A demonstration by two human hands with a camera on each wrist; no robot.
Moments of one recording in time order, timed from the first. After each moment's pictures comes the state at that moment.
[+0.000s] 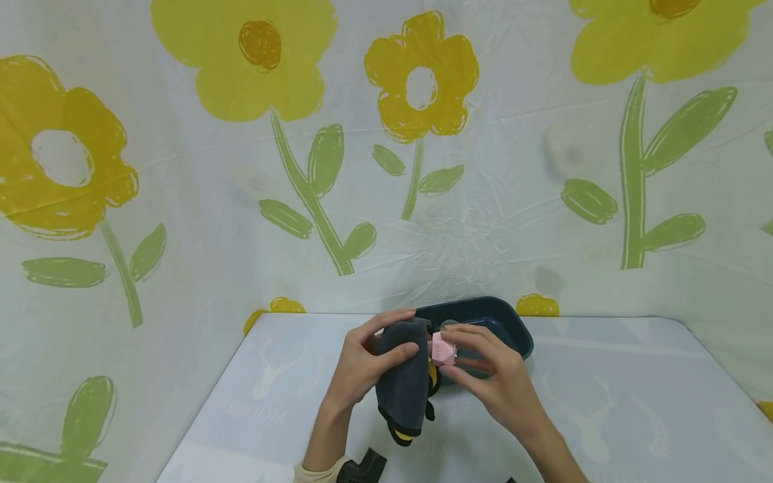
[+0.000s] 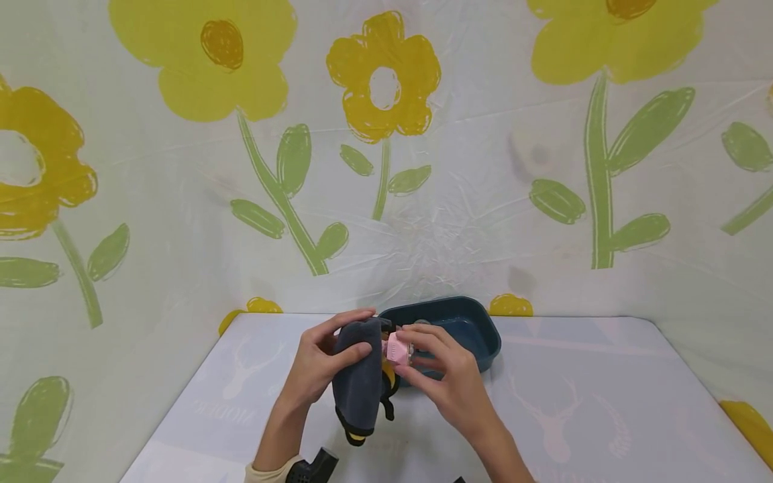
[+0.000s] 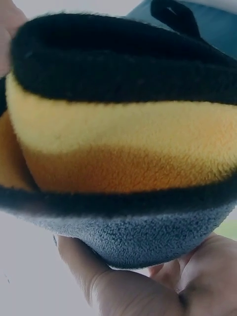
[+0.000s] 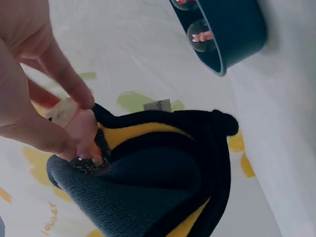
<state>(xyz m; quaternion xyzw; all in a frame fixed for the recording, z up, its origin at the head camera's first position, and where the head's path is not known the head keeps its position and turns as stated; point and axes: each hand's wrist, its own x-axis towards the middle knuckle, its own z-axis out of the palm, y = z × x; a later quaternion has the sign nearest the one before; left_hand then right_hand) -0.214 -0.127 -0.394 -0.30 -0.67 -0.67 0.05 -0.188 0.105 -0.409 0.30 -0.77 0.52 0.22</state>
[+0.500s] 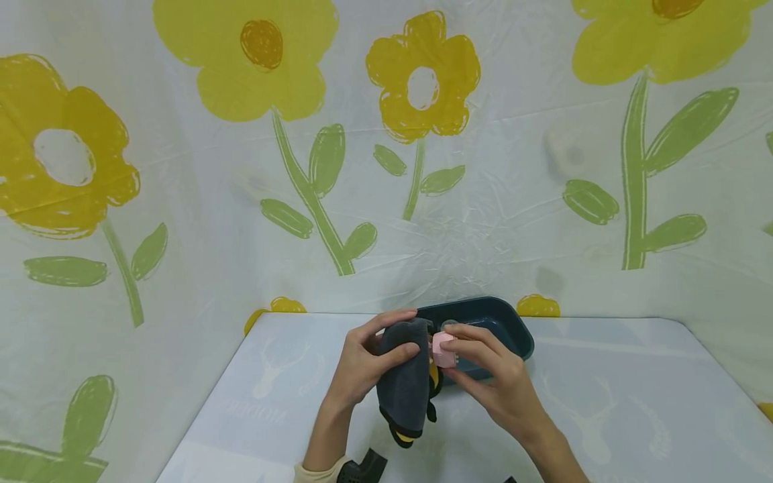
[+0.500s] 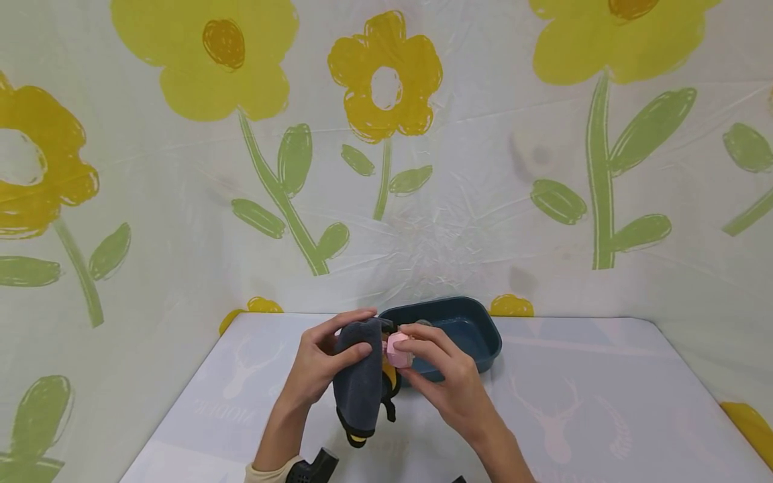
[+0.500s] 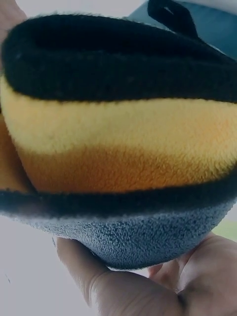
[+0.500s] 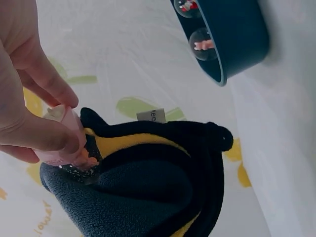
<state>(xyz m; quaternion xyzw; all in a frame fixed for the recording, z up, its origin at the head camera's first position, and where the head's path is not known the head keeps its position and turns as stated) -0.214 -0.127 -0.393 -0.31 -0.66 -0.68 0.05 -0.194 0.105 -0.413 0.40 -0.72 0.45 0.33</state>
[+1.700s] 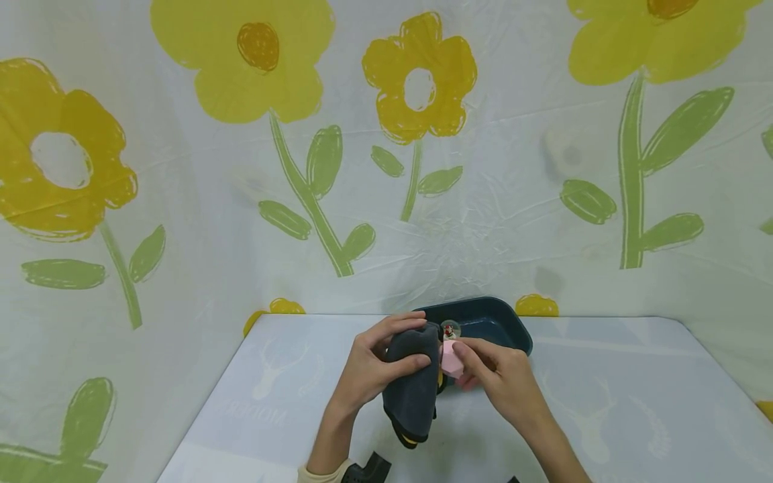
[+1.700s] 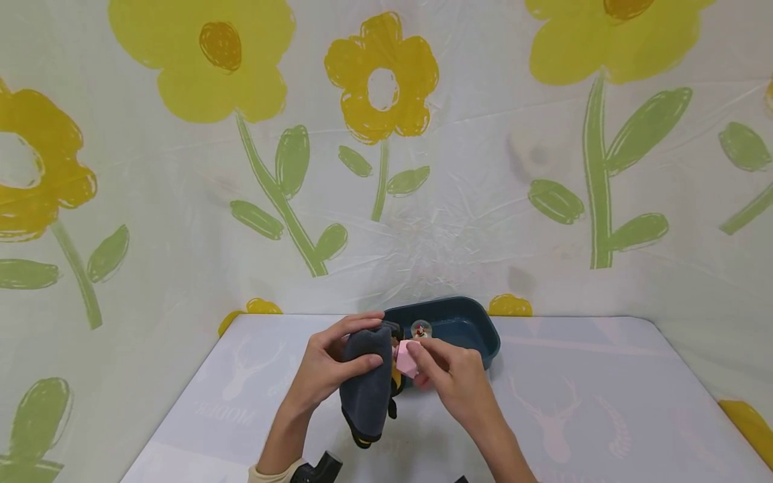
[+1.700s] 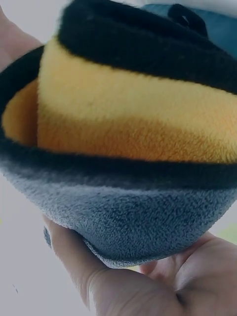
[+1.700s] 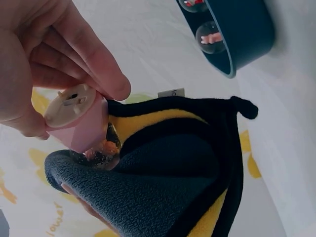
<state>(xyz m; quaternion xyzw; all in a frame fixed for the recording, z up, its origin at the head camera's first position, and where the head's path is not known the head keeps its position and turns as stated) -0.211 -0.117 -0.394 -0.34 -0.68 -0.64 0.07 -0.186 0.108 -0.403 0.13 -0.83 0.54 0.11</state>
